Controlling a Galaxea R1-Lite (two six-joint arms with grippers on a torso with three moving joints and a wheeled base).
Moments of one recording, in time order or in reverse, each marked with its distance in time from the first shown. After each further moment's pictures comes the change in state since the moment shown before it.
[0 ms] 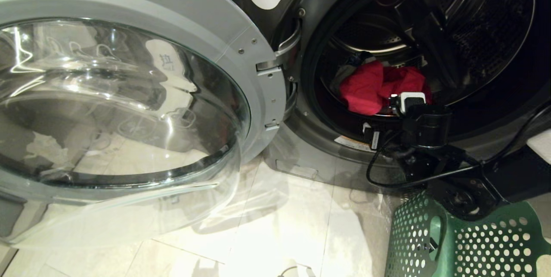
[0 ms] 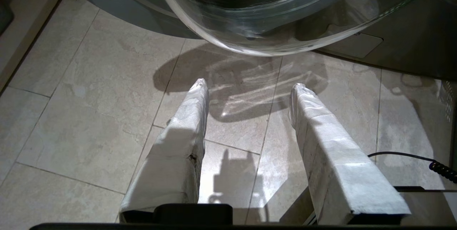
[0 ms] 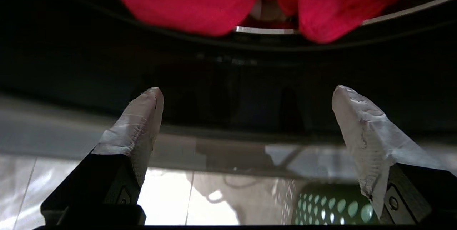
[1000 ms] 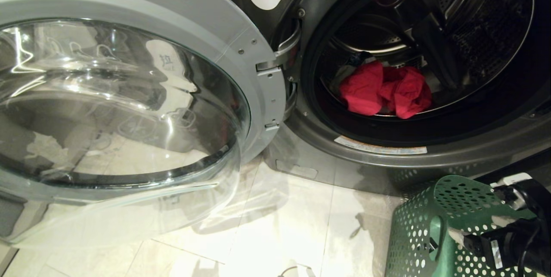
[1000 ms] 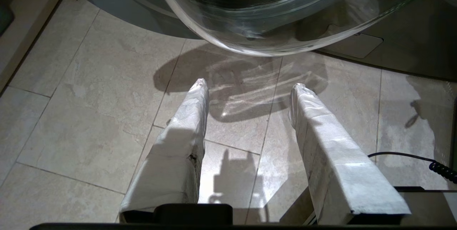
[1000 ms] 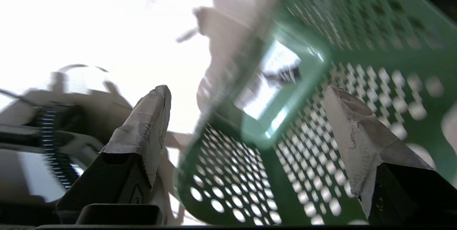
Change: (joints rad) left arm 0.000 0.000 0.000 0.000 0.000 0.000; right arm -0.281 -0.689 0.616 0.561 0.504 -0.186
